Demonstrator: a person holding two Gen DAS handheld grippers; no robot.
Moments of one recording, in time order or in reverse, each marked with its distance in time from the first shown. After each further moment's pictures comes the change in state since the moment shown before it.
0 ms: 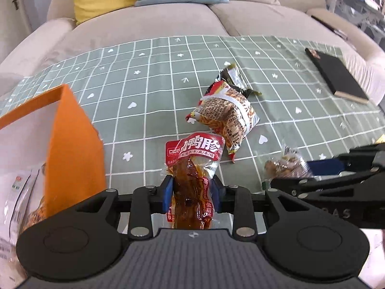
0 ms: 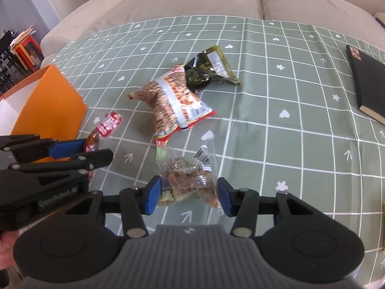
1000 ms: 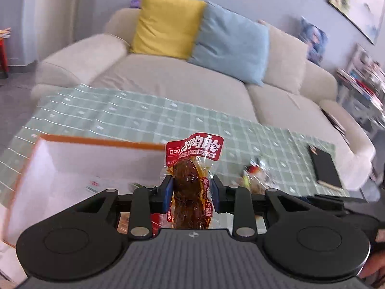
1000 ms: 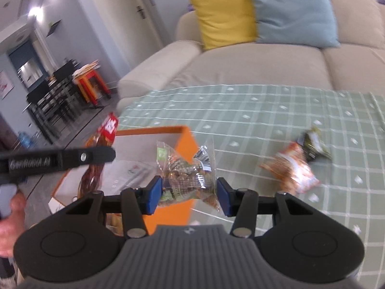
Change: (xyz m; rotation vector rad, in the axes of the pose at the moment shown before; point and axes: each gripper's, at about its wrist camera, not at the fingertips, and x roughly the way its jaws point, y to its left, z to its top) left arm -0.155 0.151 -0.005 -0.301 -0.264 -0.046; right arm -0.087 0.132 0.022 -0.093 -0.260 0.280
